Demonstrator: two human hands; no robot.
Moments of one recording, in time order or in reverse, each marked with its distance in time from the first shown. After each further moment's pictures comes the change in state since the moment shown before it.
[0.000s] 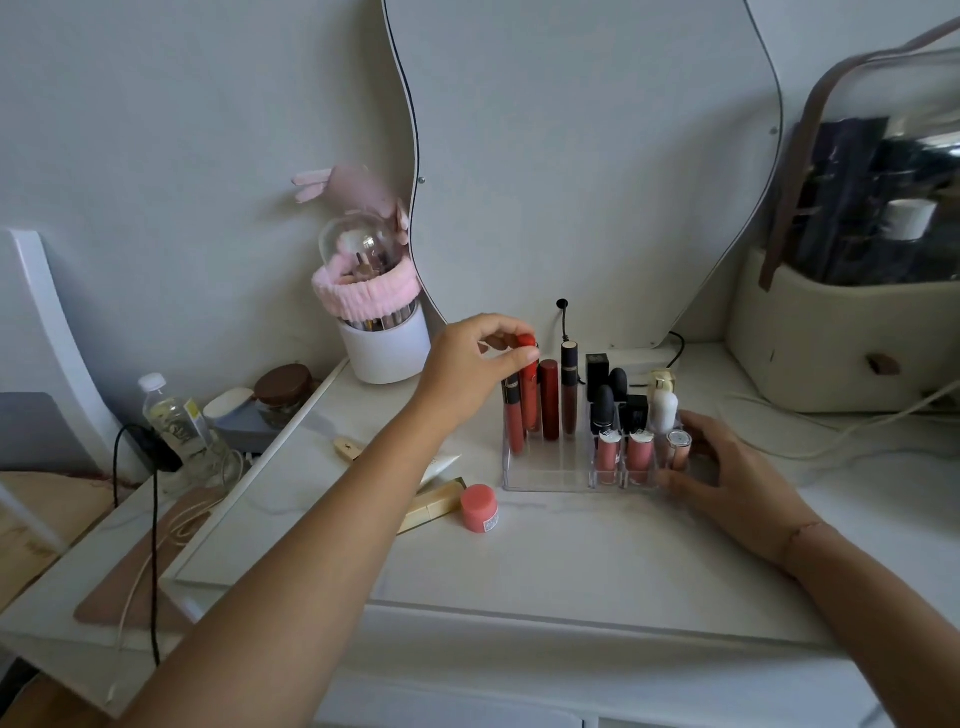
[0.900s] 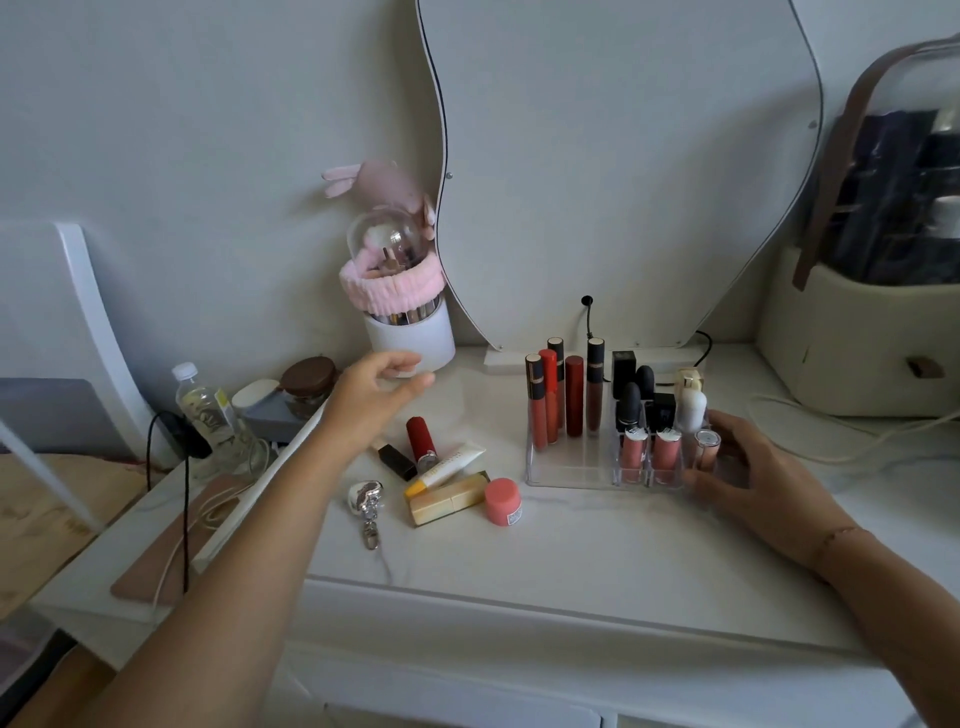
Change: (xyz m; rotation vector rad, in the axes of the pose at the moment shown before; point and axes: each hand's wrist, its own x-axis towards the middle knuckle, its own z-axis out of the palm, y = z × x) left_hand -0.042 -0.069 -0.094 0.165 0.107 -0.267; right_hand 0.000 -0.002 0.000 -0.045 -0.003 0.008
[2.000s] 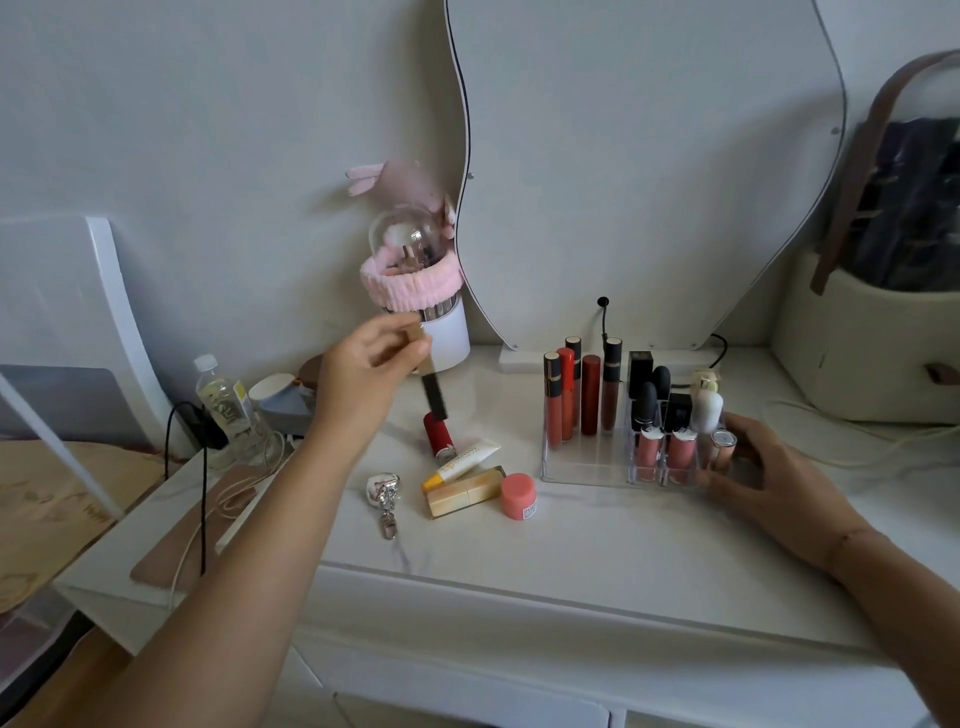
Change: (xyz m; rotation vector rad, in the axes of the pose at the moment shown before) left_hand -0.020 0.036 -0.014 -0.392 0.187 0.096; right_hand -0.001 0.001 0.000 -0.013 0.012 -0.022
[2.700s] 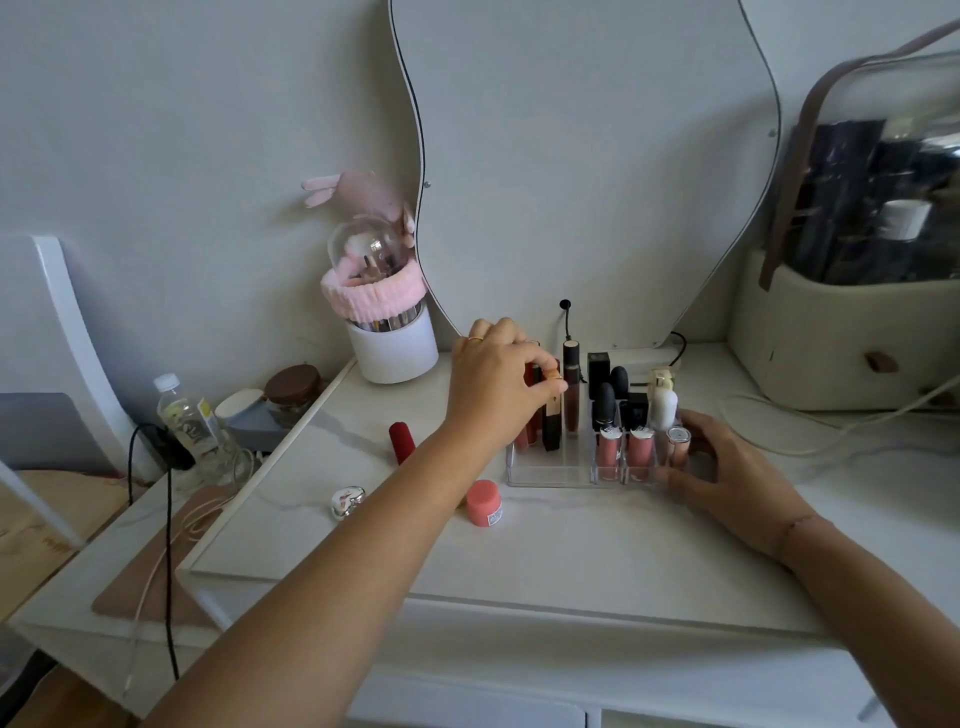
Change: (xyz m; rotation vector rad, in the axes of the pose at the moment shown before) left_hand -0.014 0.022 0.134 0.712 -0.223 0.380; right_hand 0.003 0.004 0.001 0.063 -0.006 -0.012
